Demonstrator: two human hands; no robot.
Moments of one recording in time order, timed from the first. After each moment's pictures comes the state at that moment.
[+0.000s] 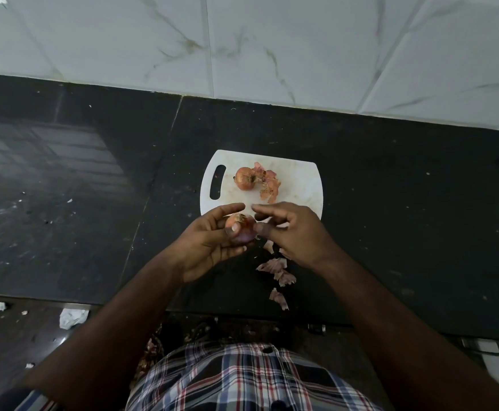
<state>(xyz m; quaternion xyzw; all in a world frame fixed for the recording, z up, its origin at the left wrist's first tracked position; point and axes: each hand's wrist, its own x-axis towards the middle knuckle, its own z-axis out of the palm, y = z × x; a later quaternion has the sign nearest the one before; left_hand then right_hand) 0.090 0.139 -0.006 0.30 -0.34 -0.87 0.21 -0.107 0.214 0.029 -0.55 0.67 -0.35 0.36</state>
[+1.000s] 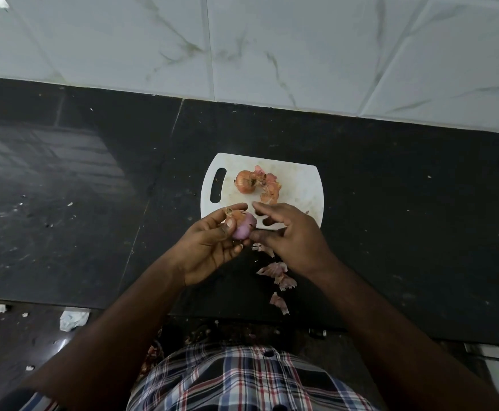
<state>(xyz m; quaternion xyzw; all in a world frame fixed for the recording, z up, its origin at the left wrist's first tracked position) 0.085 0.139 -0.007 0.27 -0.32 -0.87 0.24 -0.099 0.214 0.024 -0.55 0.66 -0.38 0.34</state>
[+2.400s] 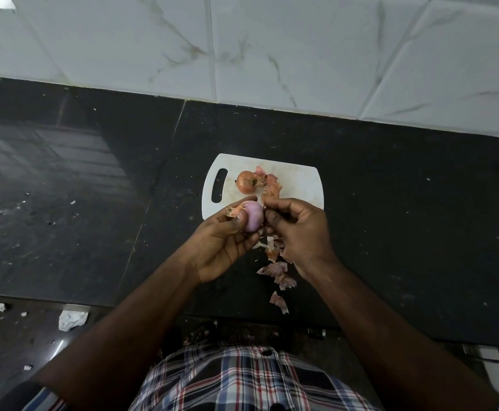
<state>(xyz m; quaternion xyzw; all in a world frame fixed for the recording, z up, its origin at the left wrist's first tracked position) 0.065 0.148 0.007 0.27 -0.26 -0.89 0.27 -0.089 0.210 0.031 -0.37 0.63 -0.56 0.38</state>
